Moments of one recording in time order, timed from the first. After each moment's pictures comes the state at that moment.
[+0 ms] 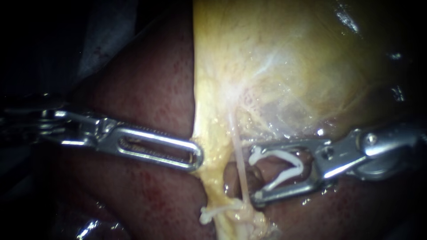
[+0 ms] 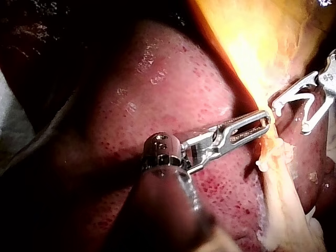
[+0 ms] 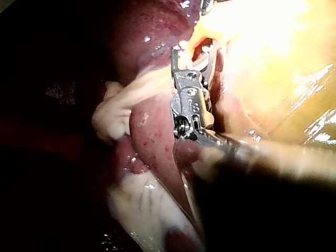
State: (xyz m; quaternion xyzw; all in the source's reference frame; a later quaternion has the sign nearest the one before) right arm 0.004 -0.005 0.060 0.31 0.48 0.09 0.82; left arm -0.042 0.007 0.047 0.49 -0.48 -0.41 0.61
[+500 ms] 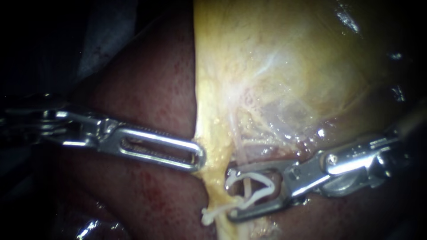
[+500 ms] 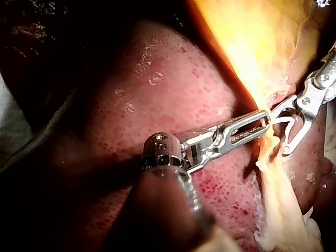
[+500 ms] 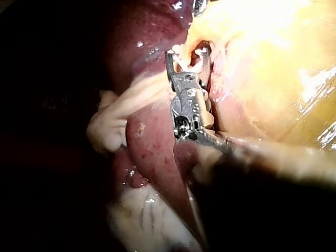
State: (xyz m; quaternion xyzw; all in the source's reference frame) right arm 0.007 -0.008 0.064 0.34 0.46 0.08 0.82; left arm -0.042 0.007 0.046 0.49 -0.48 -0.41 0.61
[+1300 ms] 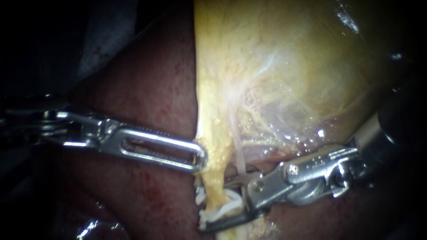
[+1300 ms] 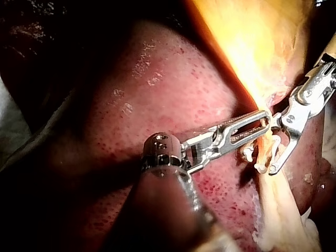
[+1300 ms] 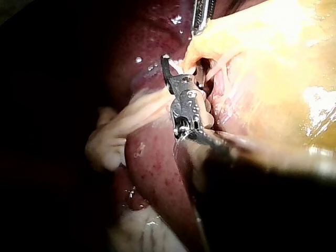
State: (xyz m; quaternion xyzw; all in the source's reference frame) right arm 0.010 -0.009 0.066 0.35 0.46 0.08 0.81; left arm -0.042 0.007 0.046 0.49 -0.48 -0.41 0.61
